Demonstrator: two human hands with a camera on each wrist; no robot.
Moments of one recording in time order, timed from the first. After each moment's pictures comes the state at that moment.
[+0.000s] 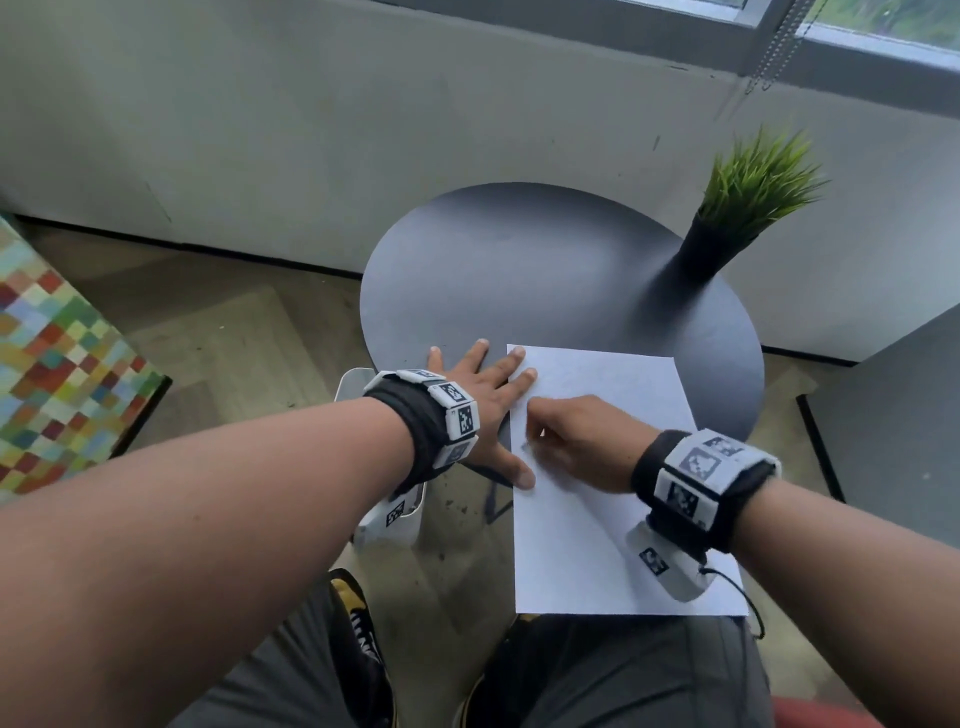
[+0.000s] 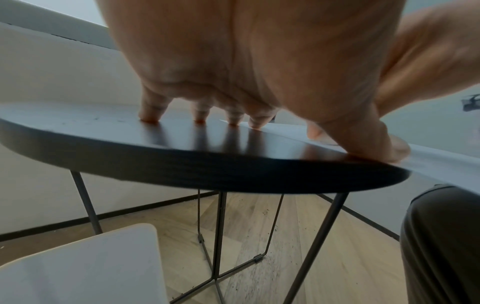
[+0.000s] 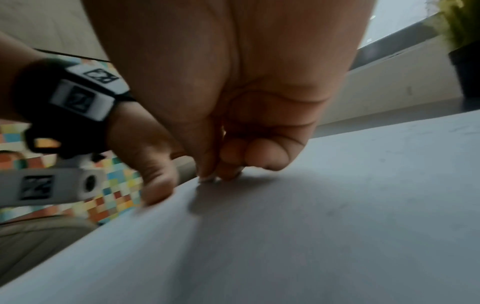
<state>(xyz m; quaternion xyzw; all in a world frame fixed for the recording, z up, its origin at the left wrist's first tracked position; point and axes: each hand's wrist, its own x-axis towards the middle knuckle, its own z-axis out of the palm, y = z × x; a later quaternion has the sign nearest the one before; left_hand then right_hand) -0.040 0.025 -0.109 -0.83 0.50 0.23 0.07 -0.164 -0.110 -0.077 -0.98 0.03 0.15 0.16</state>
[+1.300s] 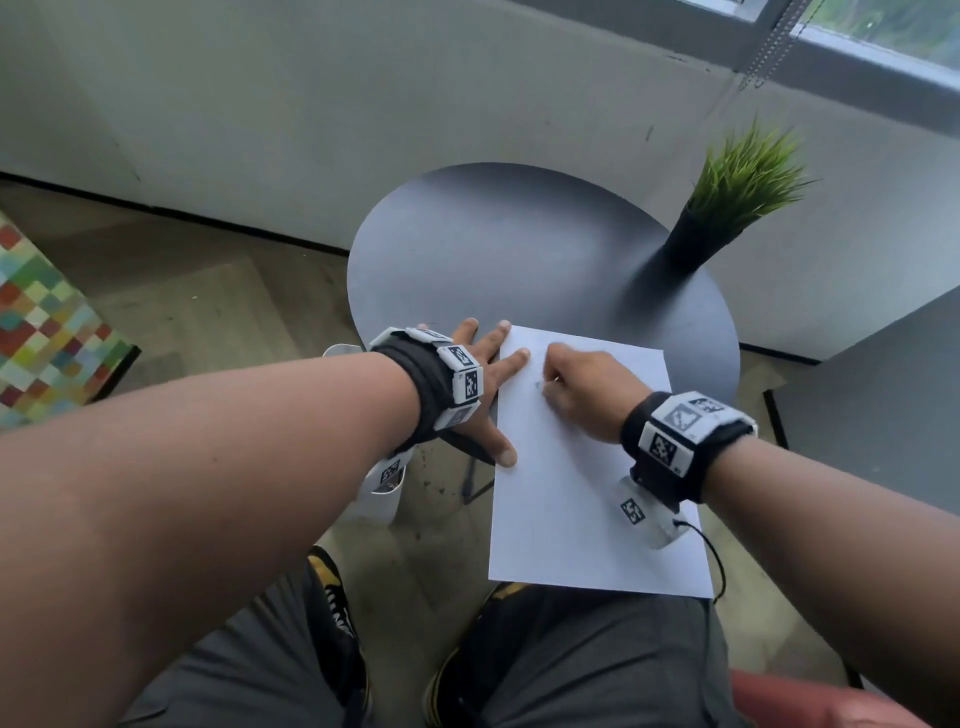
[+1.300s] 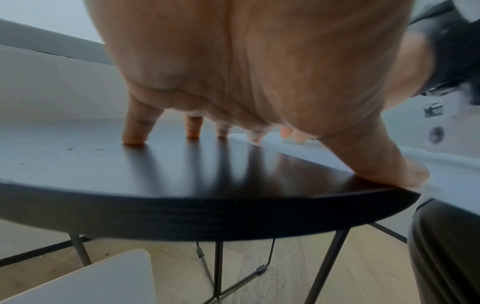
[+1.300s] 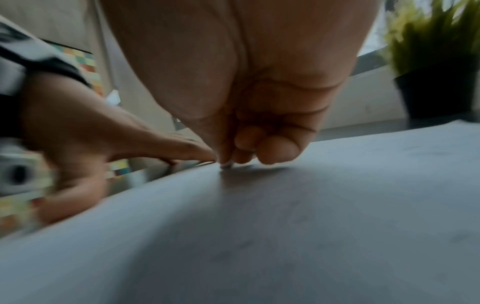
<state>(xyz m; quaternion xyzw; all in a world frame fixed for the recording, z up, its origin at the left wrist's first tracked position) -0.040 0.018 -0.101 -0.84 0.49 0.22 0.09 -0.151 -0.135 -0.077 -0.98 0.13 0.11 0.14</state>
